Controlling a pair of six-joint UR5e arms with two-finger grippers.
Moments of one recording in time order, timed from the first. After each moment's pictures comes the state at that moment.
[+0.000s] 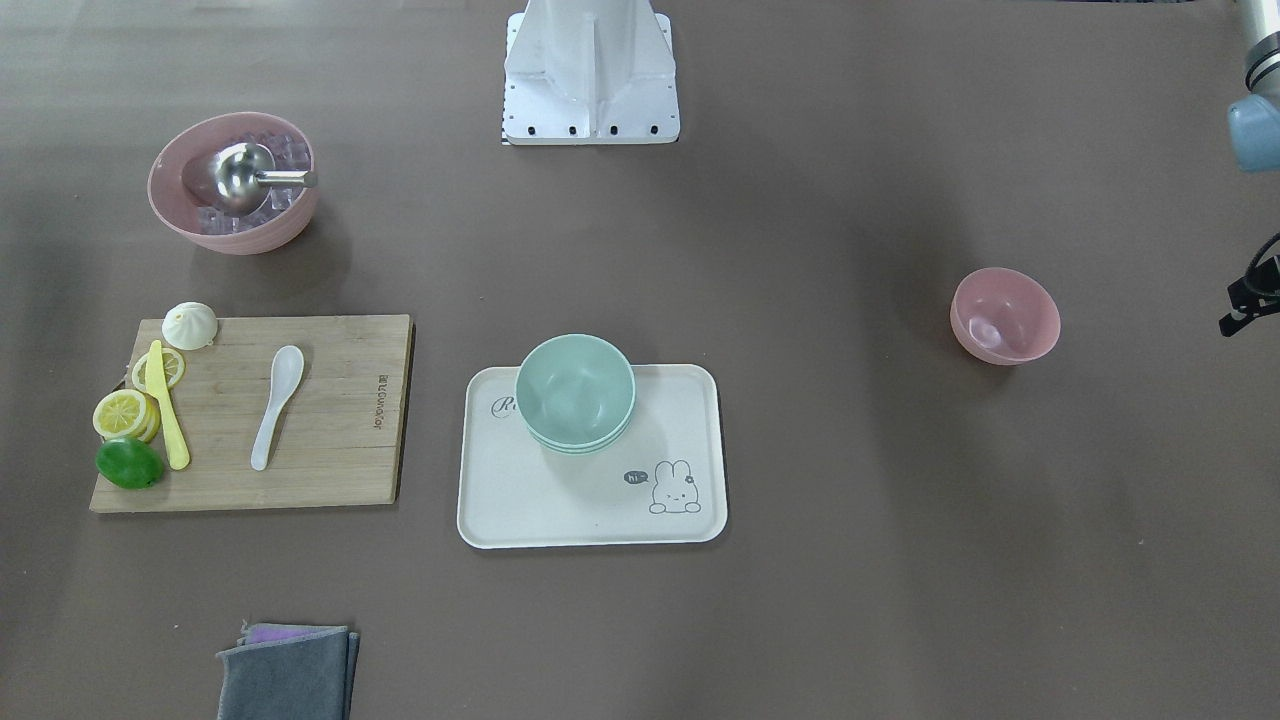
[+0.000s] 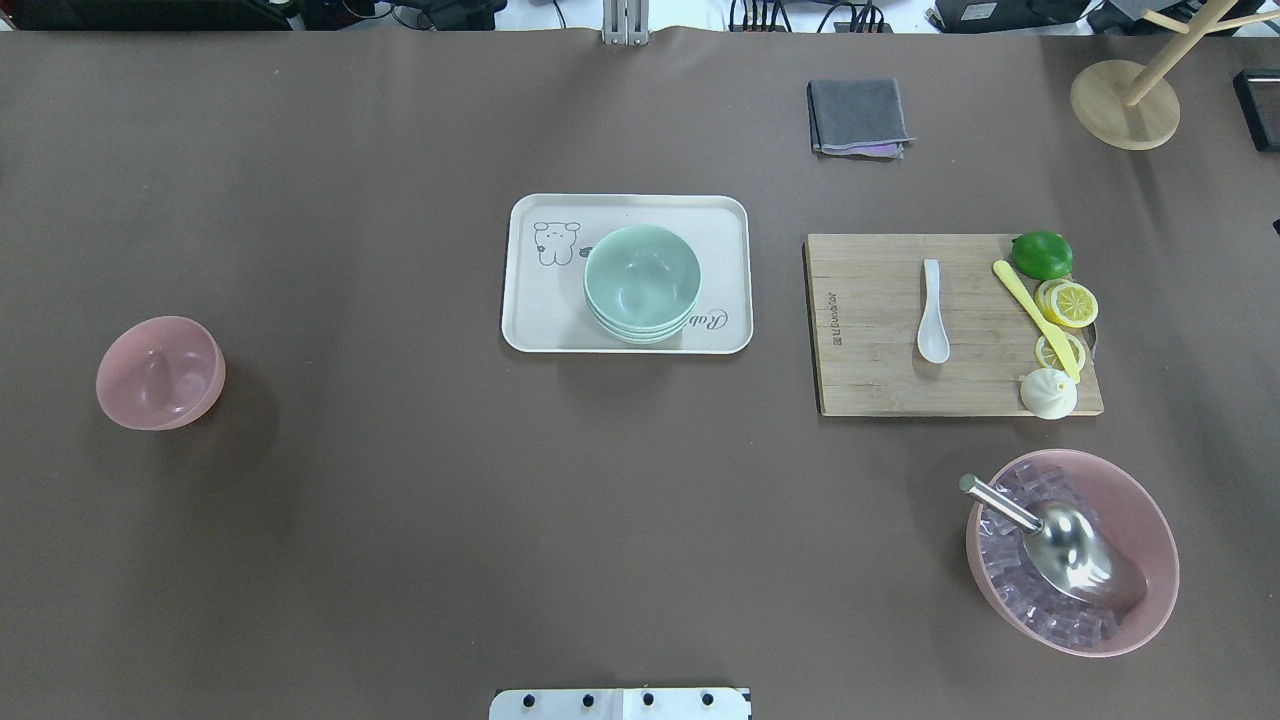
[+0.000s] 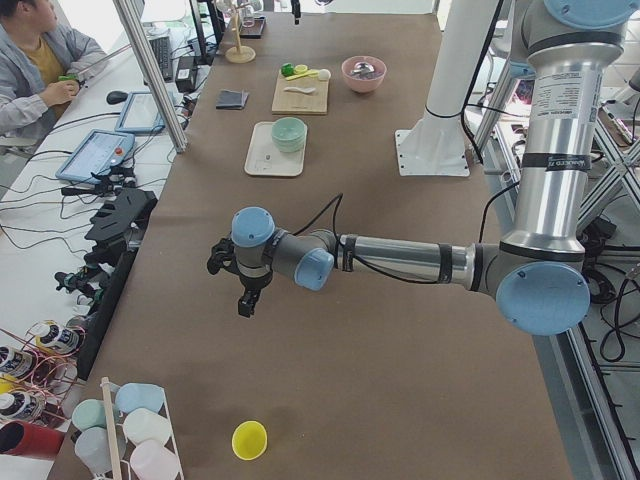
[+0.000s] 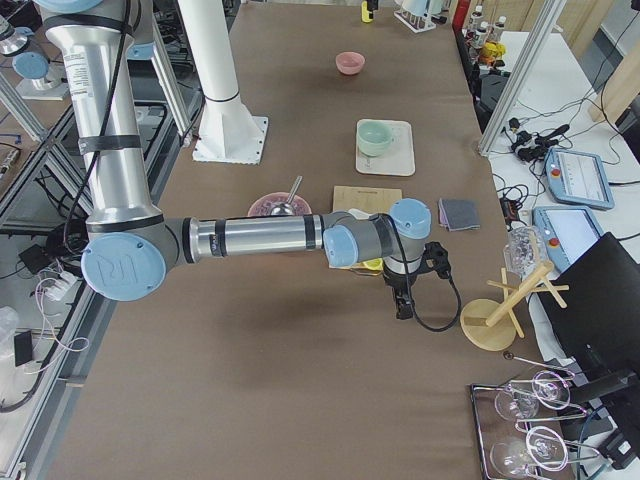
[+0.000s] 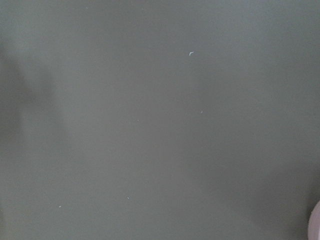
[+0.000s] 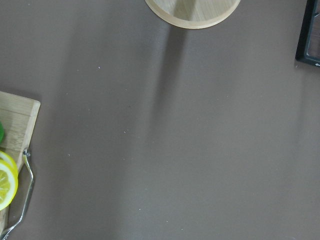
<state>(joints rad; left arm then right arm) -1.37 -1.62 -1.57 -1.92 -2.32 -0.13 1.40 -1.45 1.53 -1.41 2.24 0.05</state>
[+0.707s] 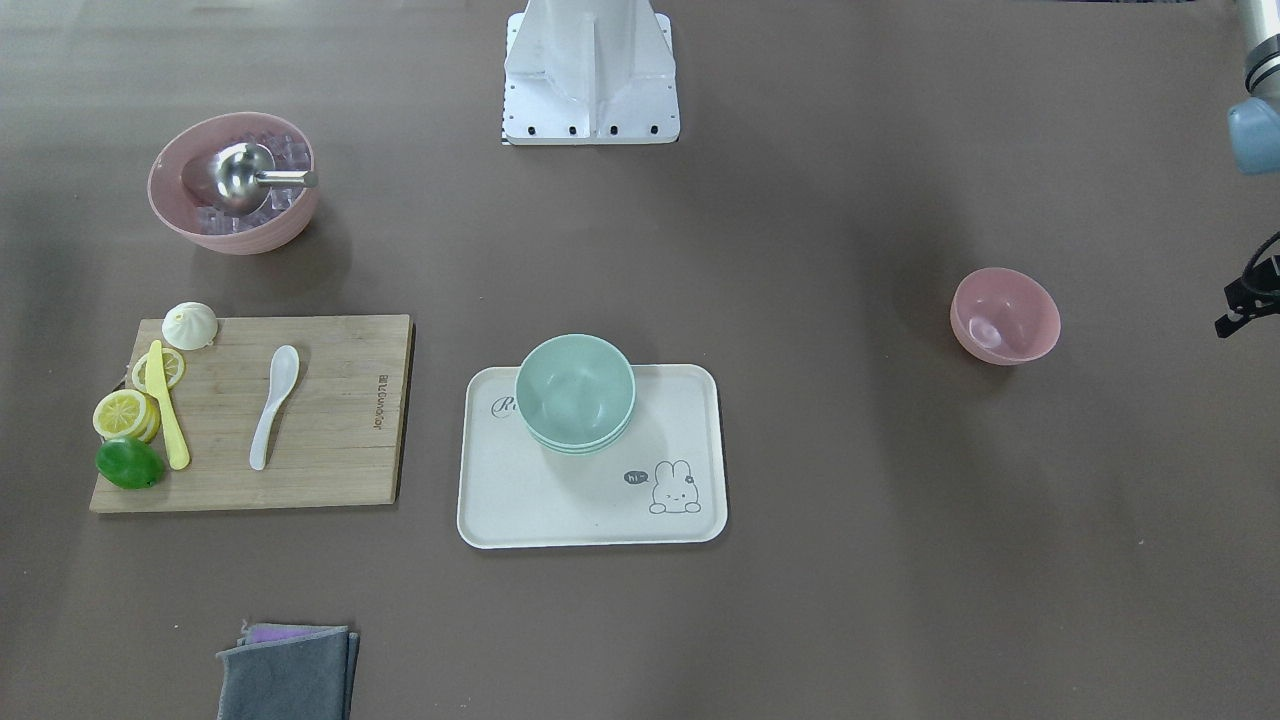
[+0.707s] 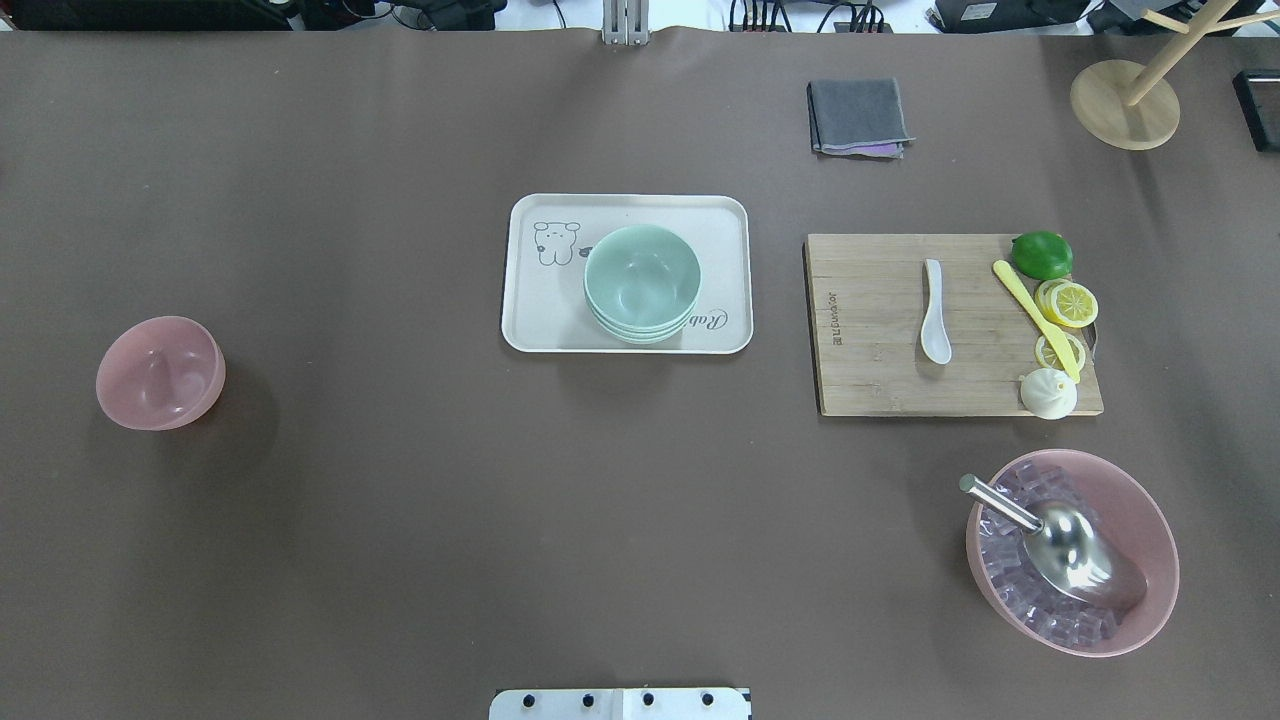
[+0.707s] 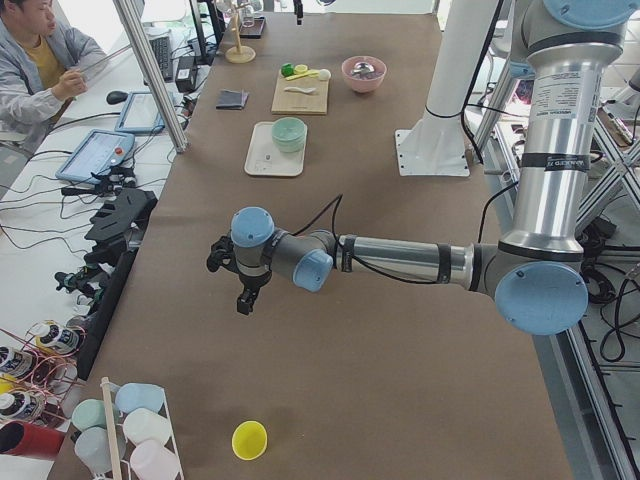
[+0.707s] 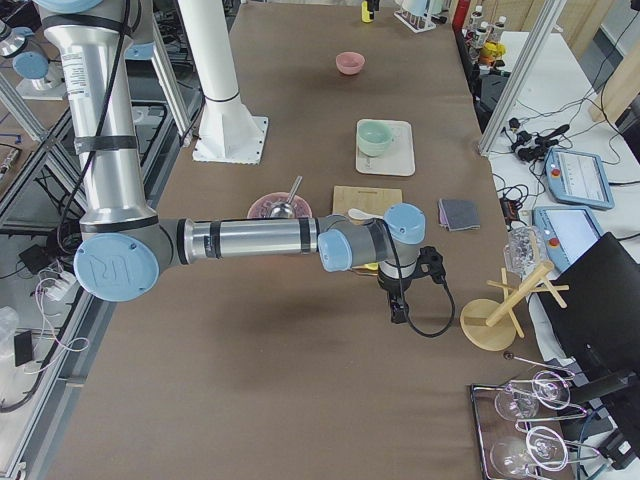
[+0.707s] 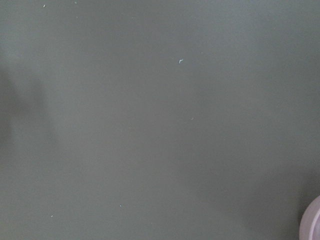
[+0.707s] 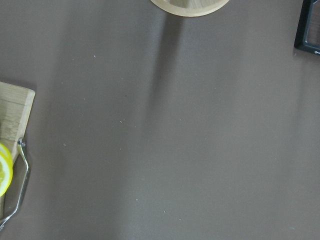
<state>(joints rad) -1.37 -1.62 -1.55 -1.95 -2.34 -0.14 1.41 -1.48 1.55 -1.41 2.24 0.05</state>
